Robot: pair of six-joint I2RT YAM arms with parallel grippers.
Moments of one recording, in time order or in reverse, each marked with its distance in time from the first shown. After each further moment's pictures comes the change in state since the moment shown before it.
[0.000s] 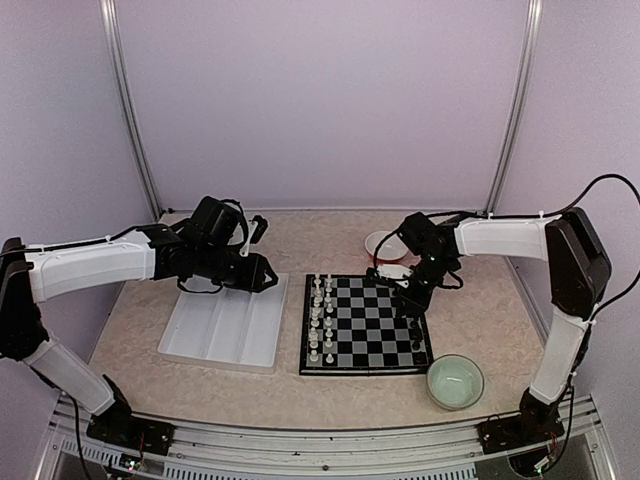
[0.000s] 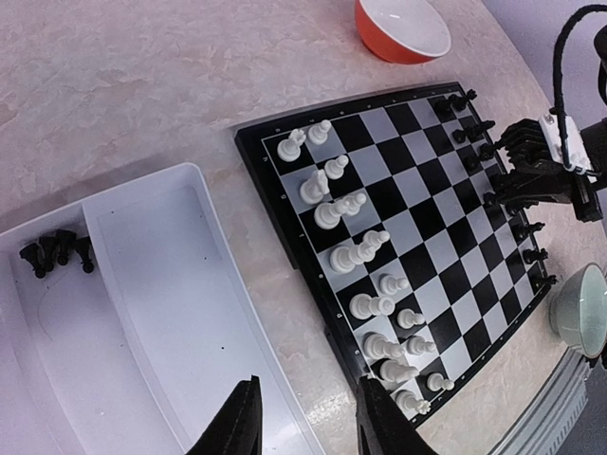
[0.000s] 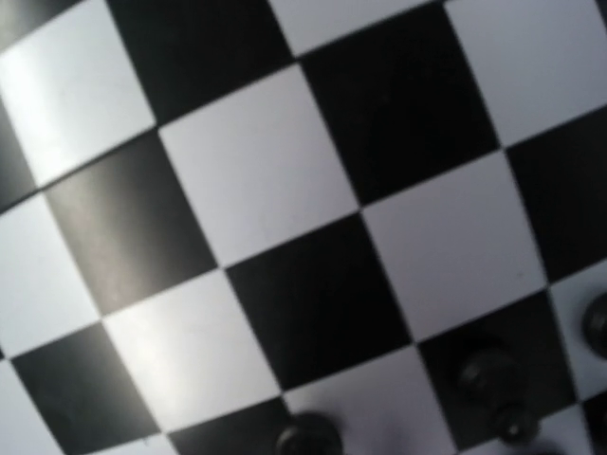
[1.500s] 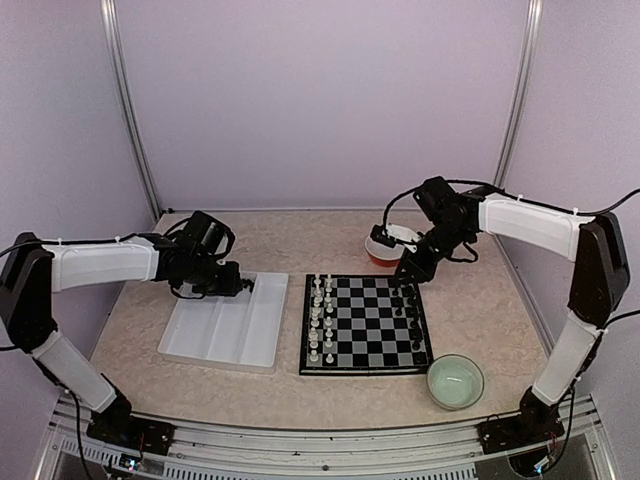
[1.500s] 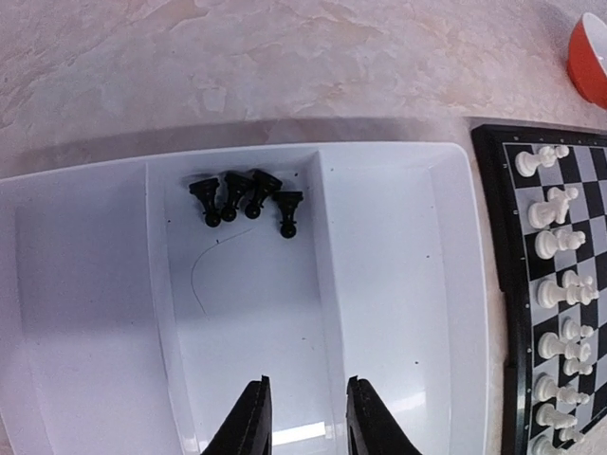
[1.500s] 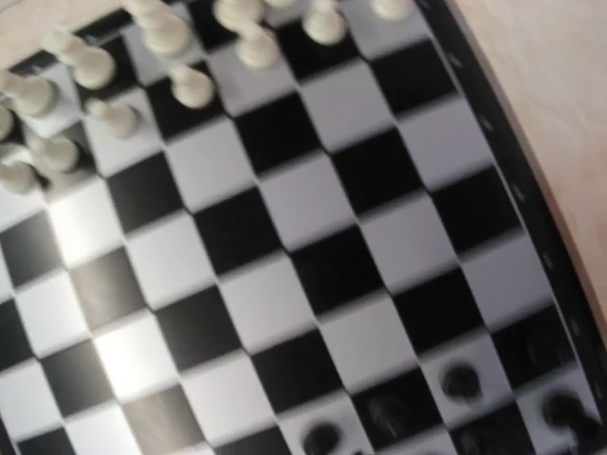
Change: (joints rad) left arm 0.157 0.037 -0.101 0.000 -0.160 -0.041; right arm -0.044 -0.101 0.150 -0.053 -0.144 0.021
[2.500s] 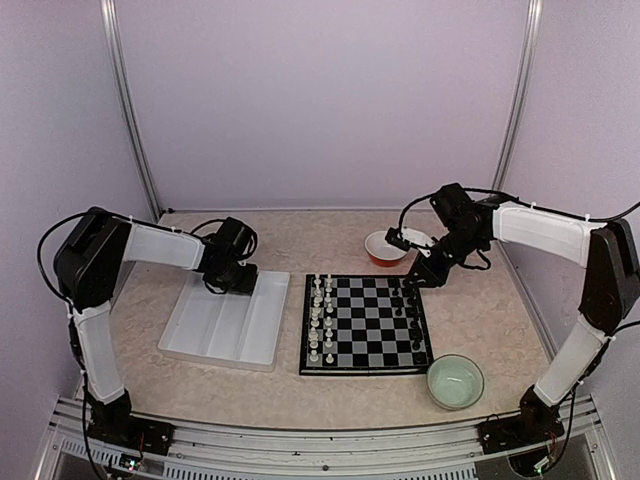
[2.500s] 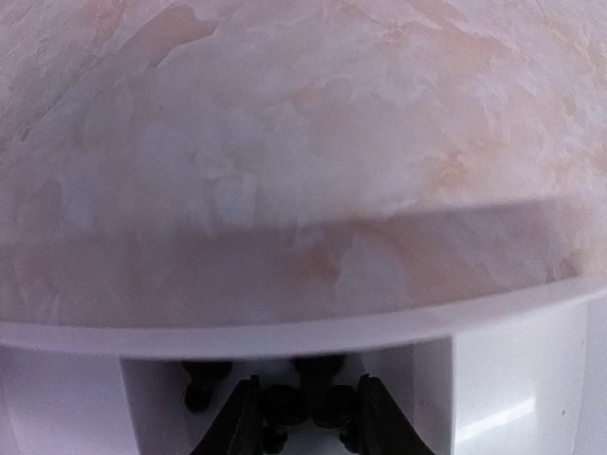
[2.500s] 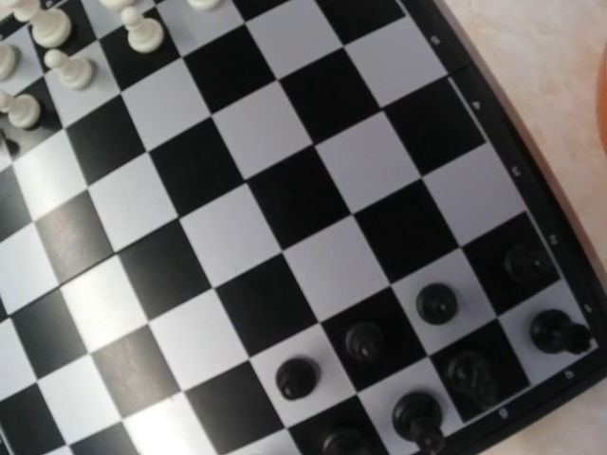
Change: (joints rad) left arm 0.048 0.454 0.235 0.126 -0.129 0.134; right arm -0.080 -0.089 -0.142 0.063 -0.024 0.000
